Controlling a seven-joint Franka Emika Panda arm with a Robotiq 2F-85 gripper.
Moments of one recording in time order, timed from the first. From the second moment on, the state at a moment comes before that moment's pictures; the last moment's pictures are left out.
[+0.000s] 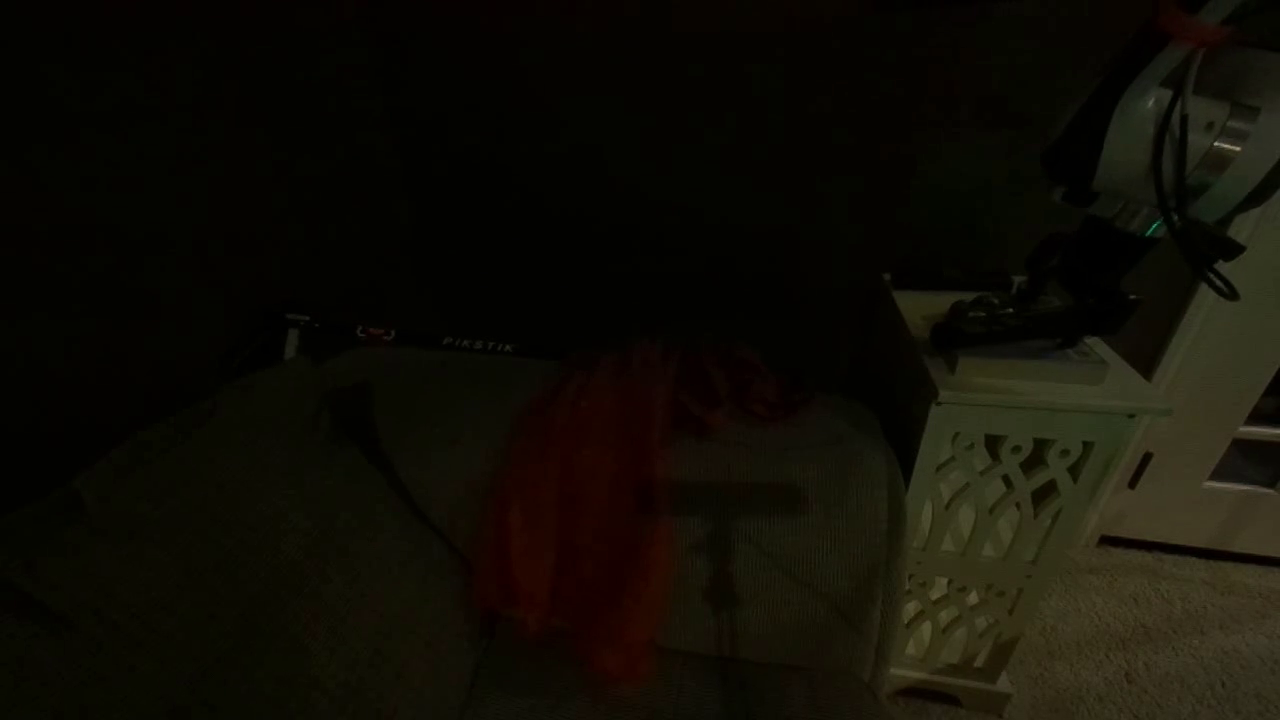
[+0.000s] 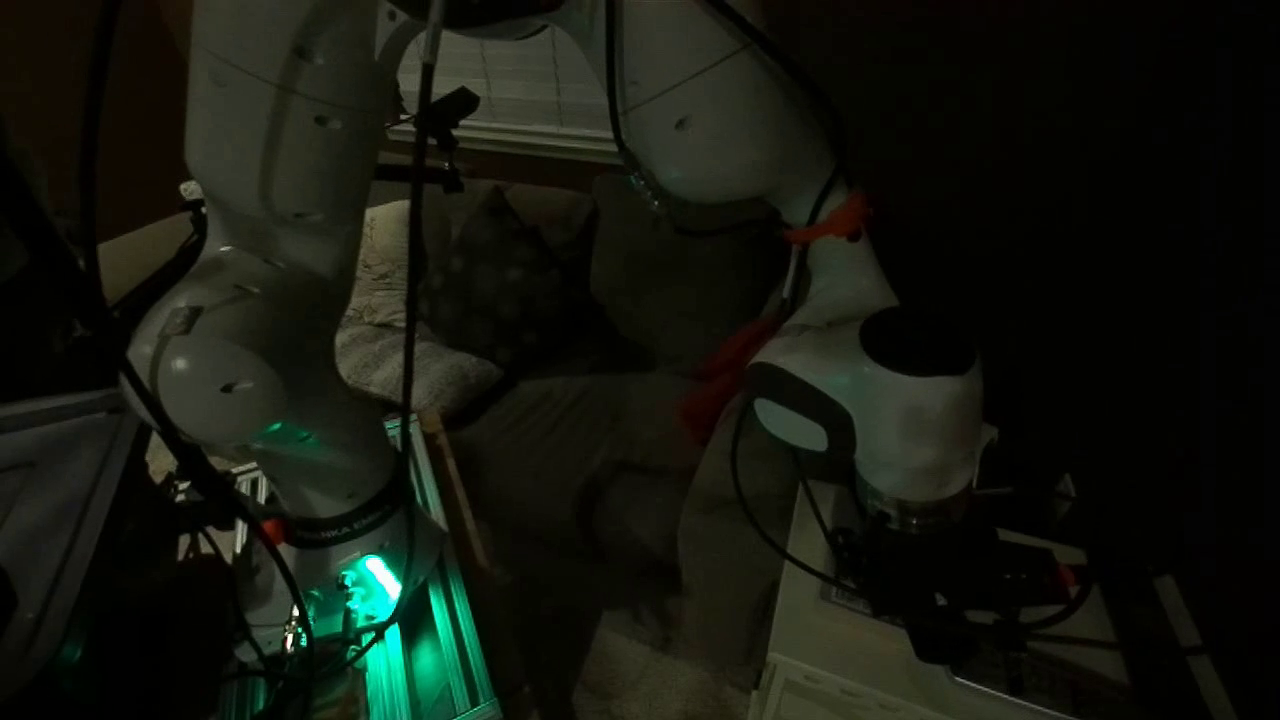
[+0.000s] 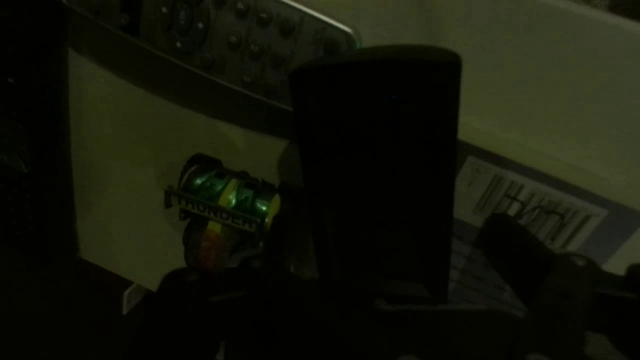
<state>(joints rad) -0.25 0.47 -0.27 -2.22 0.81 2.92 -2.26</state>
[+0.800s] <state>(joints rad) -0.08 0.49 -0.45 -2.22 0.69 2.90 -2.18</state>
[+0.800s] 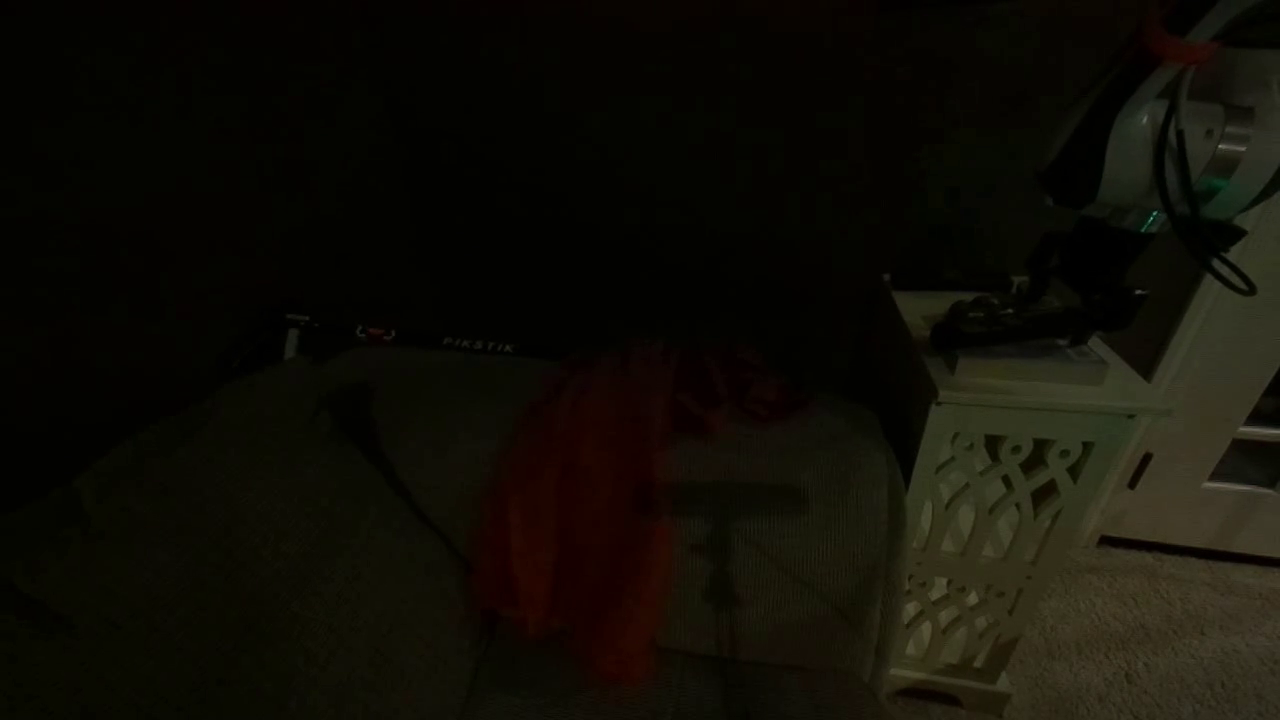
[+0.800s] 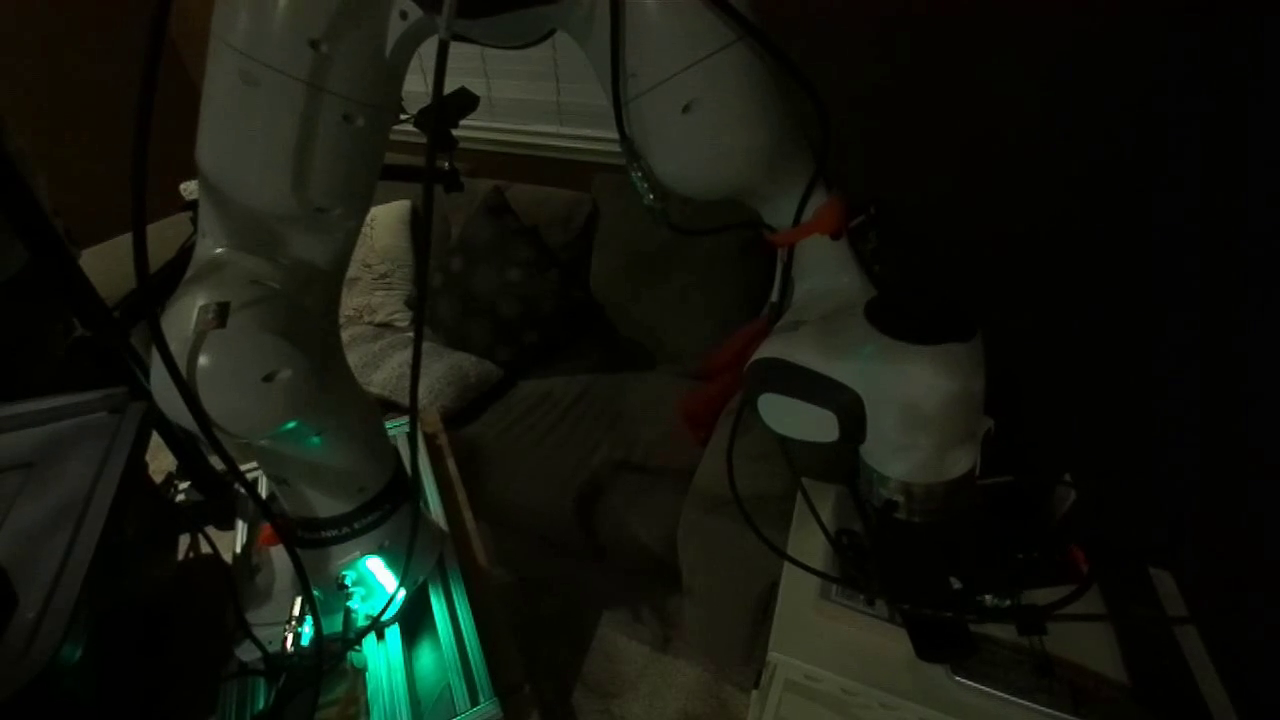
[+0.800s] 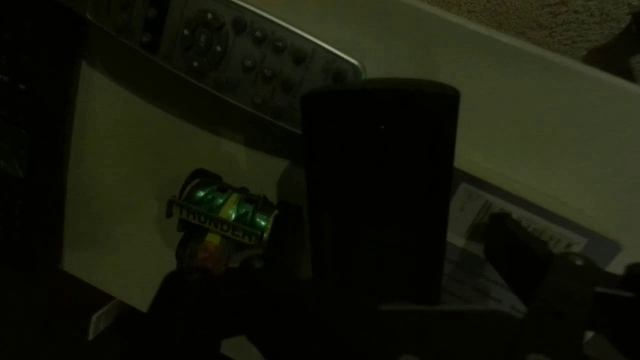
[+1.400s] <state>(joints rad) -0.02 0.55 -0.41 -2.14 0.56 2.86 -1.95</state>
